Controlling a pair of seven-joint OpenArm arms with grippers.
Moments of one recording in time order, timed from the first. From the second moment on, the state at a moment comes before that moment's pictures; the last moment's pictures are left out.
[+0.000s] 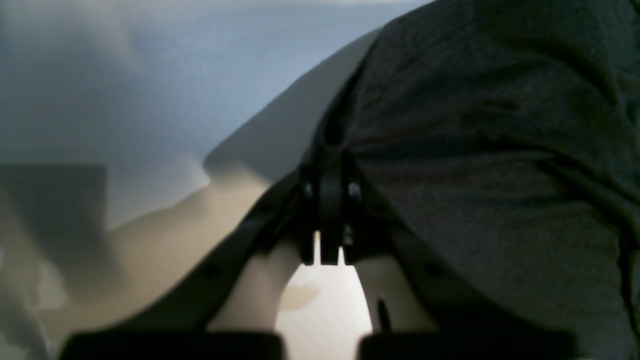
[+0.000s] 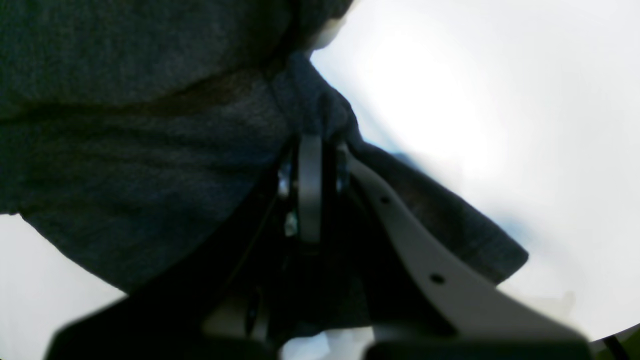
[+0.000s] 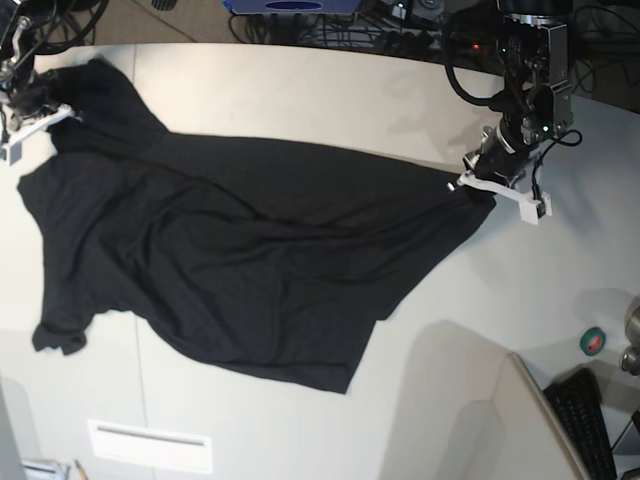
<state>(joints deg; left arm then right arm) 14.0 -12.7 -12.1 81.9 -35.7 -0.1 32.7 -16.6 6.9 39.5 73.8 14.2 25.8 -40.7</state>
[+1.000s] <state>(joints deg) 15.1 -12.8 -12.0 85.5 -35.7 -0.1 32.7 -19.8 5.5 39.1 80.6 12.6 25.6 -43.6</state>
